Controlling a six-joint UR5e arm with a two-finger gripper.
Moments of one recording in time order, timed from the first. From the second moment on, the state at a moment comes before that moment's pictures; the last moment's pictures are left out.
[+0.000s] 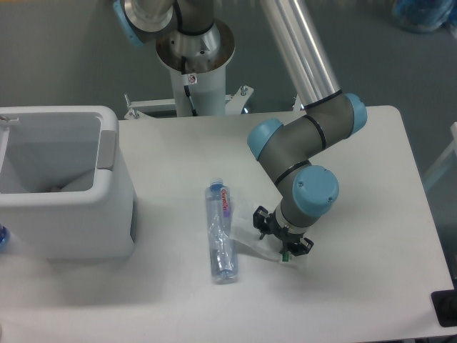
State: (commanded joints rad) arm 2.54 -2.17 -1.54 -1.09 1.47 1.14
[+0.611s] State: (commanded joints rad) arm 2.55 -2.13 -1.54 -1.09 1.47 1.12
